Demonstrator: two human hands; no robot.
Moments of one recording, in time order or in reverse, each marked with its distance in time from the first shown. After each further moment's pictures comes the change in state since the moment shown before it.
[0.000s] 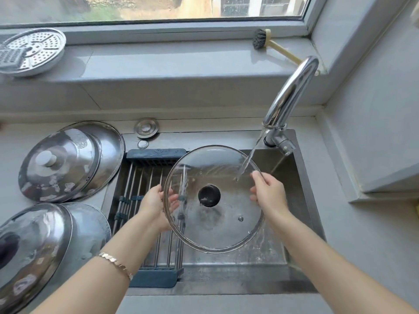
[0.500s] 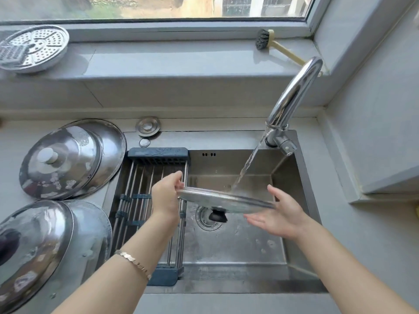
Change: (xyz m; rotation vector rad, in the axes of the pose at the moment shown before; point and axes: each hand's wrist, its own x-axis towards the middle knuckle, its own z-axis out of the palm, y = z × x) left_hand -0.017 -0.007 0.020 0.029 -0.020 0.564; right_hand 0.013 0.028 -0.034 0.578 -0.457 0.732
